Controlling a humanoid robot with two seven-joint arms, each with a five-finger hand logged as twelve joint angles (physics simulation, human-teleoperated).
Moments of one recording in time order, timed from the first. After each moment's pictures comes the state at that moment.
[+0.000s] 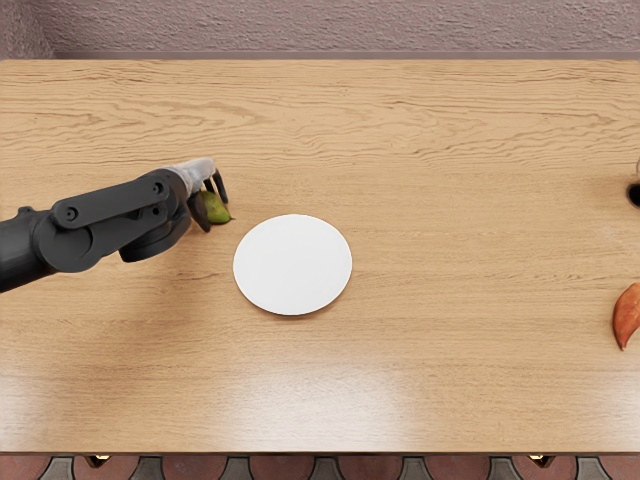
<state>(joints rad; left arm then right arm) -1.16 0.28 -0.04 -0.99 1.06 0.09 0.61 -0.07 0.00 0.09 0.24 -0.14 -0.03 0.09</state>
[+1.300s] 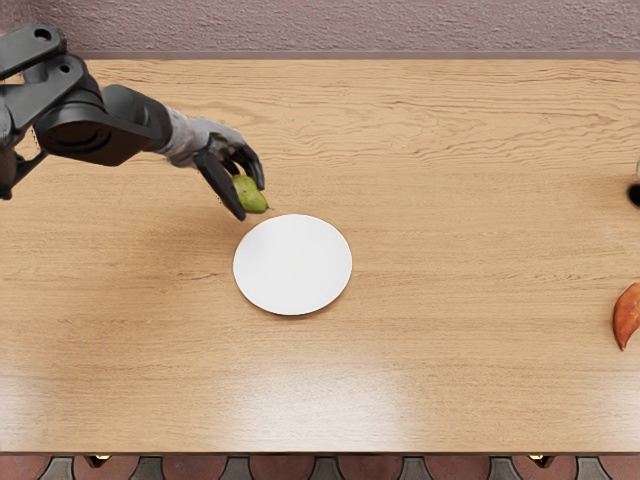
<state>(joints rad) -1.29 0.39 -0.33 -0.99 0.63 -0.53 0.61 -0.07 0.00 0.09 0.24 -0.14 -0.03 0.09</state>
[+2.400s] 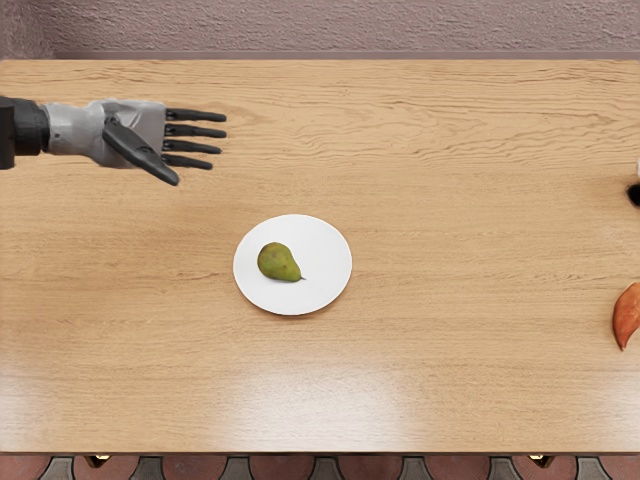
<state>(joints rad) -1.07 0.71 -0.51 -0.99 -0.10 -0.61 0.61 -0.07 0.00 0.09 0.24 -0.14 -0.03 0.09</state>
